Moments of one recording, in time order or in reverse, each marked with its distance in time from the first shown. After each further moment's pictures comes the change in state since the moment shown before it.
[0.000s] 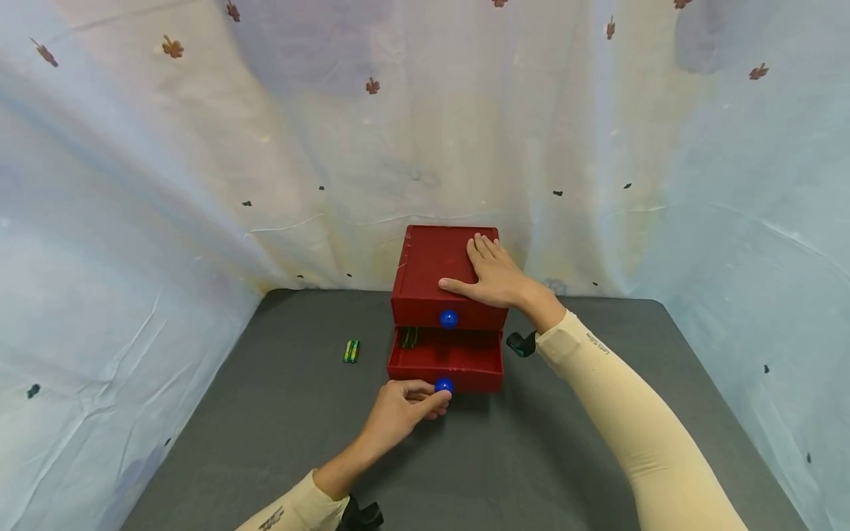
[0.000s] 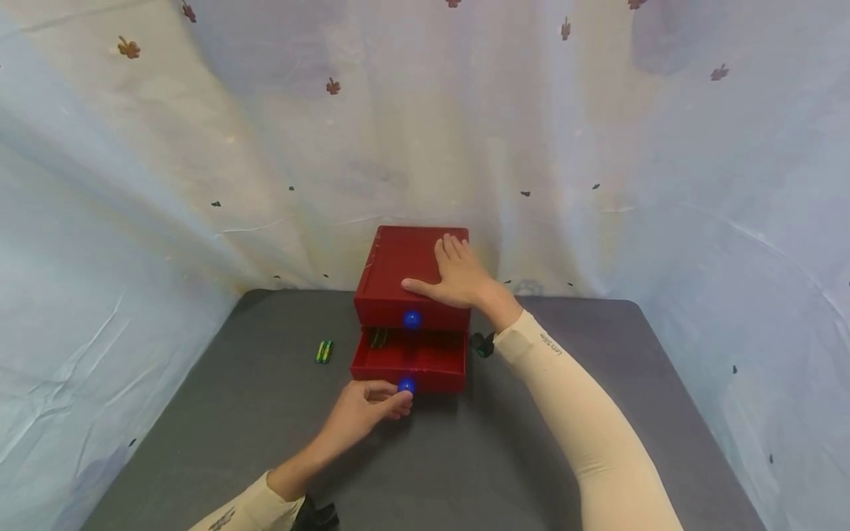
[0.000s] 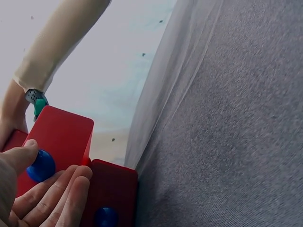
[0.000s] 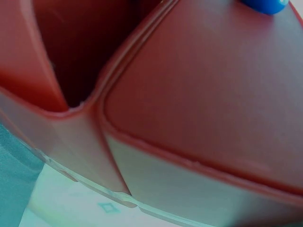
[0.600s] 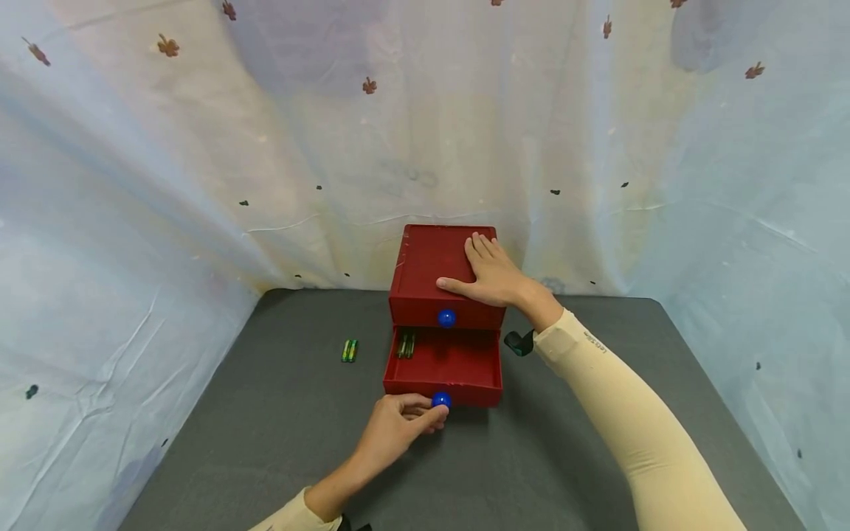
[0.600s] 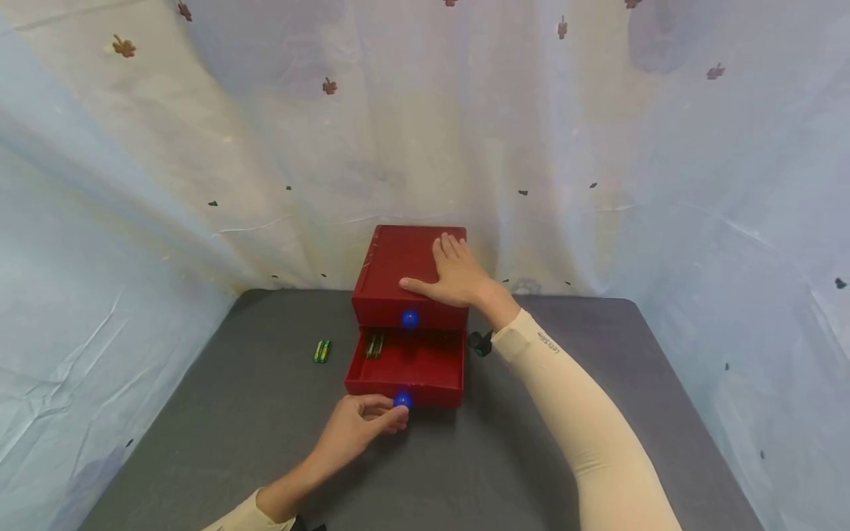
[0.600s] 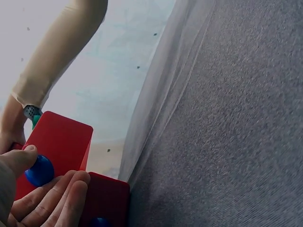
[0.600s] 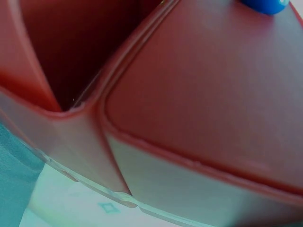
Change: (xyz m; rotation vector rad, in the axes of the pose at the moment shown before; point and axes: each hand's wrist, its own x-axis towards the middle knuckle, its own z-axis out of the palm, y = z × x) left_hand -0.021 -0.002 0.007 -0.002 0.013 -0.024; right_hand 0.001 0.001 0.000 -0.006 0.003 -0.009
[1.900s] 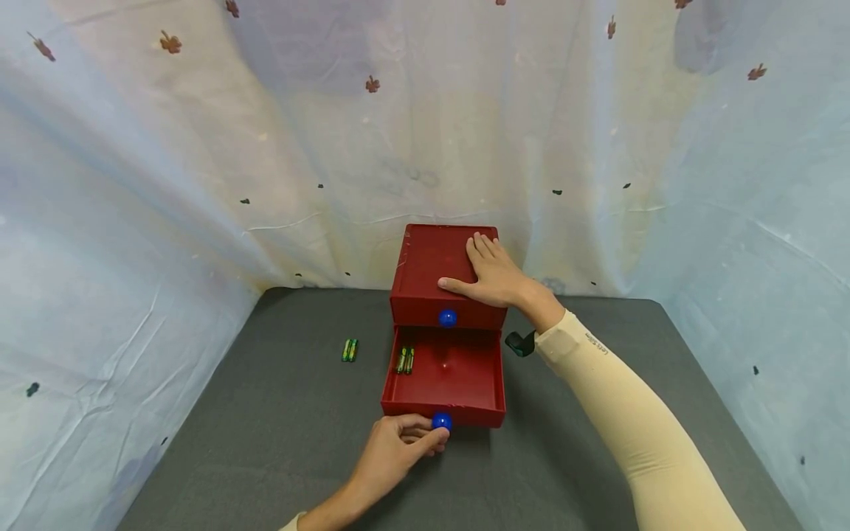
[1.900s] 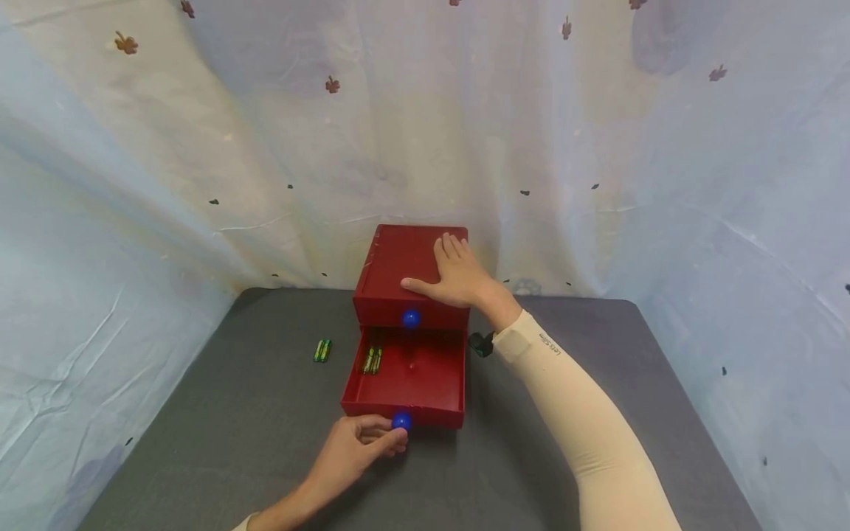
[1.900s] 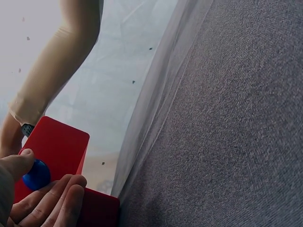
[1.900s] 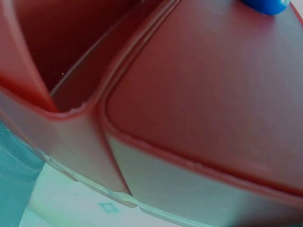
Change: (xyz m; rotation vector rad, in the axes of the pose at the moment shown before) left_hand -0.029 -0.007 0.006 -0.031 -0.018 -0.024; right_hand 0.001 0.000 0.001 -0.006 -0.013 0.003
